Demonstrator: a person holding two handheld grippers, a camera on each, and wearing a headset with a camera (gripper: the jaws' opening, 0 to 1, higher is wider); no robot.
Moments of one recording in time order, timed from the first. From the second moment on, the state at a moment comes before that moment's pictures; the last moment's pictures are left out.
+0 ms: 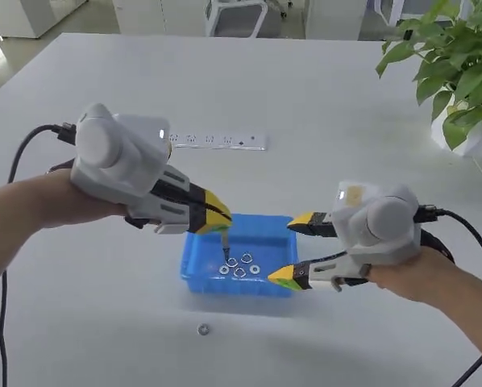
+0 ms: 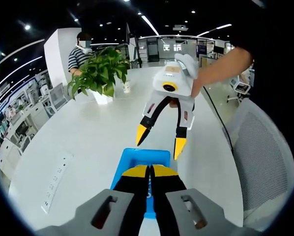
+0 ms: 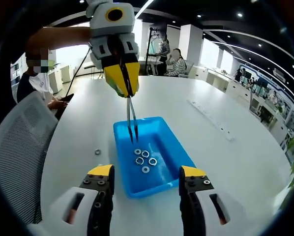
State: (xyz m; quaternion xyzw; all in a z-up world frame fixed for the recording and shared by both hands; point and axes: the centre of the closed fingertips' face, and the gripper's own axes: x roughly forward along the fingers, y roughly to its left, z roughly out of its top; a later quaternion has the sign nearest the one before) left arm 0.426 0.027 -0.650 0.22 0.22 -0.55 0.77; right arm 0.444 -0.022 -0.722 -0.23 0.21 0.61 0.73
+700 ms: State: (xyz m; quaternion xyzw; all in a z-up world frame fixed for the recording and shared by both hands) left arm 0.397 0.034 -0.635 0.23 0.22 -0.55 0.77; right arm 0.425 -0.048 -0.715 -0.22 0.21 0.58 0.75
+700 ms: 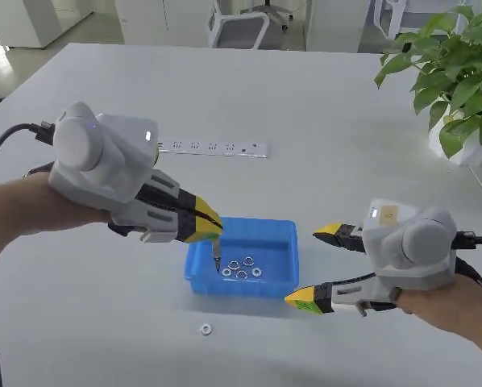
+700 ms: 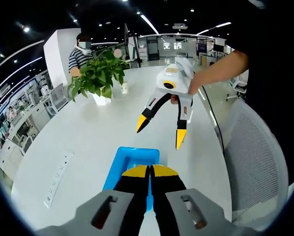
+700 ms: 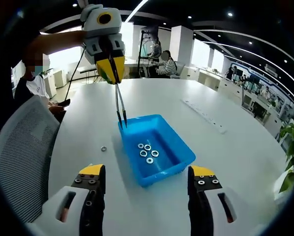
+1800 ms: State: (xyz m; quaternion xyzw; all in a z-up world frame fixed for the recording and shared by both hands) left arm 0.351 0.040 -0.670 0.21 0.23 -0.56 0.77; right arm 0.397 -0.057 -0.726 -0.19 0.22 0.56 0.77
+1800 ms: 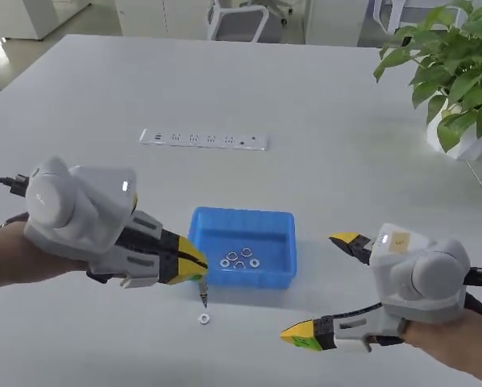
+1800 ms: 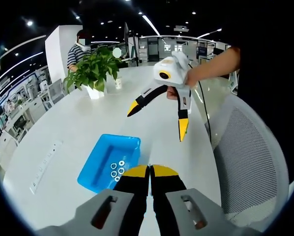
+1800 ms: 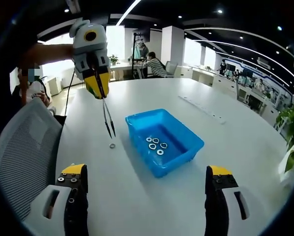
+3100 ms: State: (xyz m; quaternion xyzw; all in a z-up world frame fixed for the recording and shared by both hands) left arm 0.341 0.041 -0.698 0.20 0.24 -0.57 0.76; right arm 0.379 -0.054 -0.746 -0.20 0.24 0.57 0.76
